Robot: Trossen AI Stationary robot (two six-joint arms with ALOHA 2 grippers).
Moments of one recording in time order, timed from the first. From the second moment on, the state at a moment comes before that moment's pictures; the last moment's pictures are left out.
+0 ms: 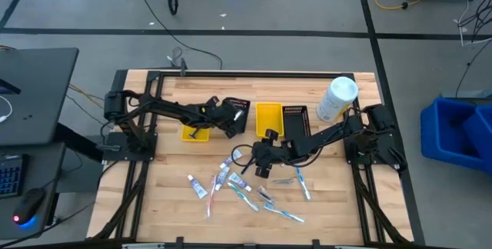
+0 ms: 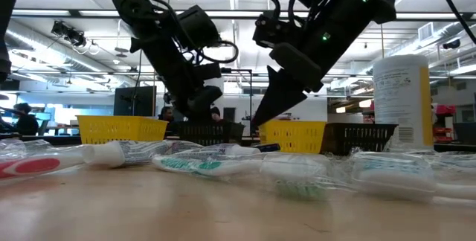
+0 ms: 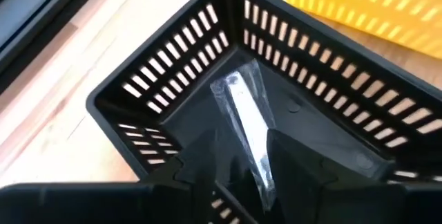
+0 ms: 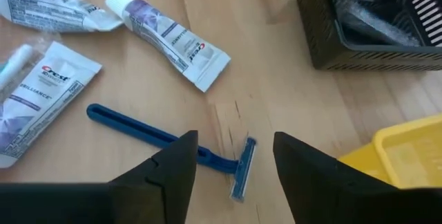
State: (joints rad) left arm 0.18 1.72 0.86 -0.04 -0.41 -0.22; right arm 0.22 1.83 1.04 -0.14 0.39 0.28
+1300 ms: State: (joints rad) left arm -0.08 1.28 0.62 -0.23 -0.46 -0.23; right arm 0.22 1.83 1.04 -0.11 0.21 0.09
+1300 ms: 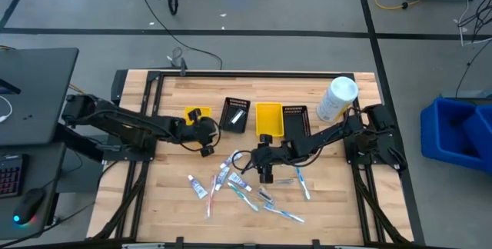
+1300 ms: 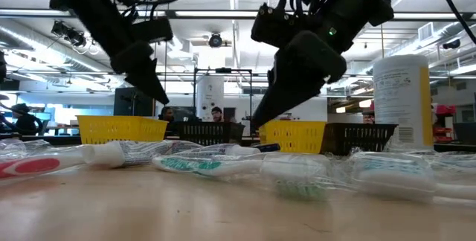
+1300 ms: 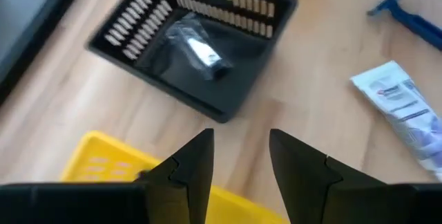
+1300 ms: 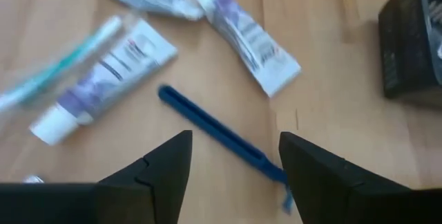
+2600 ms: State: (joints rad) left arm -0.19 1.28 0.51 0.17 -0.41 -0.36; right arm 0.39 1.69 1.02 -0.85 -0.07 1.00
